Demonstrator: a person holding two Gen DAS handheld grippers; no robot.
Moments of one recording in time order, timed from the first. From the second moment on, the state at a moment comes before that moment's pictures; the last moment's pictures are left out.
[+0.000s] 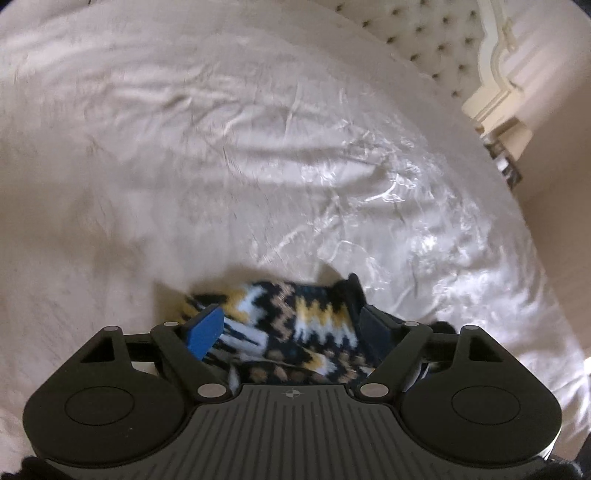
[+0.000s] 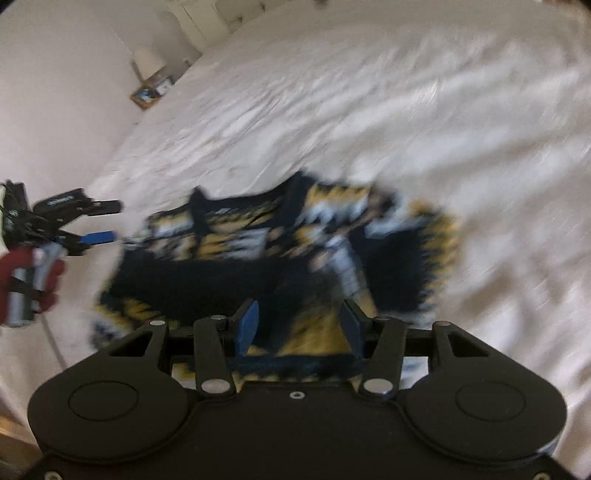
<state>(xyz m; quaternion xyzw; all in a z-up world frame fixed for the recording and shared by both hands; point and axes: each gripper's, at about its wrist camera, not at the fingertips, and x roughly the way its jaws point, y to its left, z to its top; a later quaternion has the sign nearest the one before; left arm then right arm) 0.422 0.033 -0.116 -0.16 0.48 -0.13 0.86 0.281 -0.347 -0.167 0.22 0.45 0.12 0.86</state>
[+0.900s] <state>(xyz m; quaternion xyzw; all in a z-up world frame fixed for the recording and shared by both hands) 0.369 -0.013 -0.142 -0.02 0.53 -0.24 0.81 0.314 -0.345 -0.173 0.13 0.43 0.09 0.89</state>
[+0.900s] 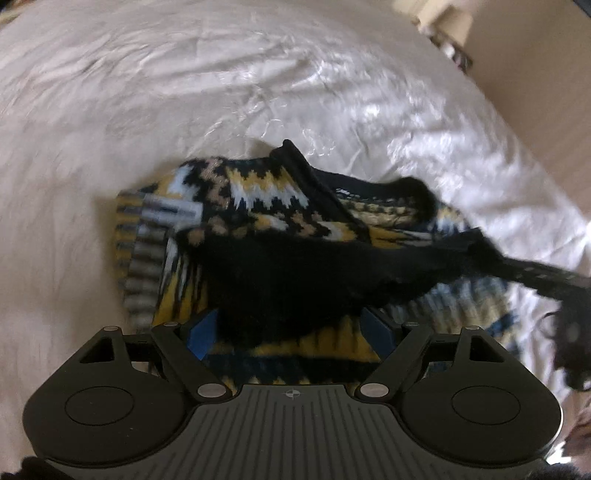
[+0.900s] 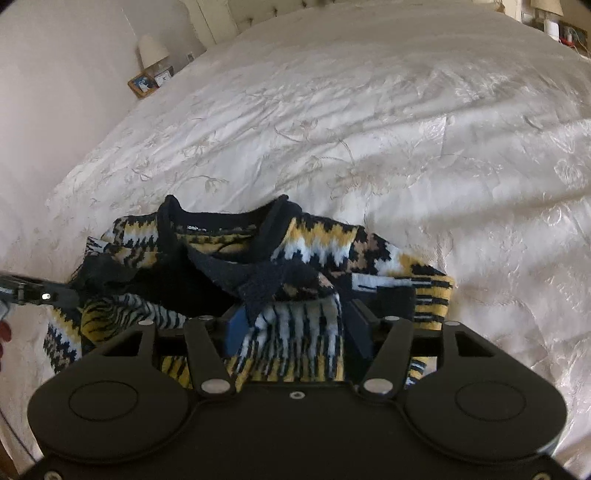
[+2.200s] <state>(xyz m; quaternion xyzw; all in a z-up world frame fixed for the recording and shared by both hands) 0.336 0.009 -0.185 0.10 0.60 -0.19 0.77 0.355 -0.345 -0.188 0.08 0.48 0.01 0.87</state>
